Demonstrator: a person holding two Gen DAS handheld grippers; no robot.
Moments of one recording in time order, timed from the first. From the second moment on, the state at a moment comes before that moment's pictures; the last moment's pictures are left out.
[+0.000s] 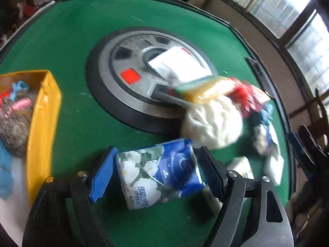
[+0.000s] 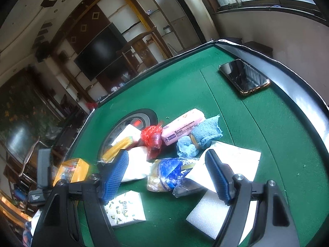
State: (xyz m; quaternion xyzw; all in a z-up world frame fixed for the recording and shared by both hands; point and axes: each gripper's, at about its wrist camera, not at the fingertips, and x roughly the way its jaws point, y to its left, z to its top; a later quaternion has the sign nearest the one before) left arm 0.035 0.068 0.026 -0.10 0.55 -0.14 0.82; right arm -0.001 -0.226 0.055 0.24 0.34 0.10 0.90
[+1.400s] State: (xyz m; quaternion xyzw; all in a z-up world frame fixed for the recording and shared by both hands) left arm -0.033 0.033 0.030 -0.05 0.48 -0.13 0.87; right arm -0.005 -0.214 0.058 0.19 0.34 0.08 0.92
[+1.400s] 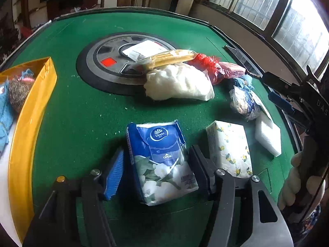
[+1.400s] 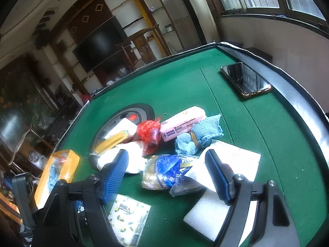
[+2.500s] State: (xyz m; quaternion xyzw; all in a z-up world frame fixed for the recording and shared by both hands) left arm -0.135 0.315 0.059 -0.26 0.40 -0.02 0.88; right arm -0.027 -0.084 0.041 0.04 0.46 0.10 0.88
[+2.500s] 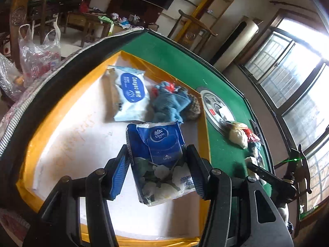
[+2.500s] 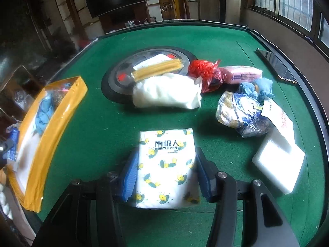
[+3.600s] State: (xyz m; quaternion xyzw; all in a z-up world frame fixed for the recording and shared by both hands) left arm -0.077 0.378 0.014 -0.40 0.41 0.04 0.82; right arm 0.006 0.208 0.012 -0.14 0.51 0.30 0.79
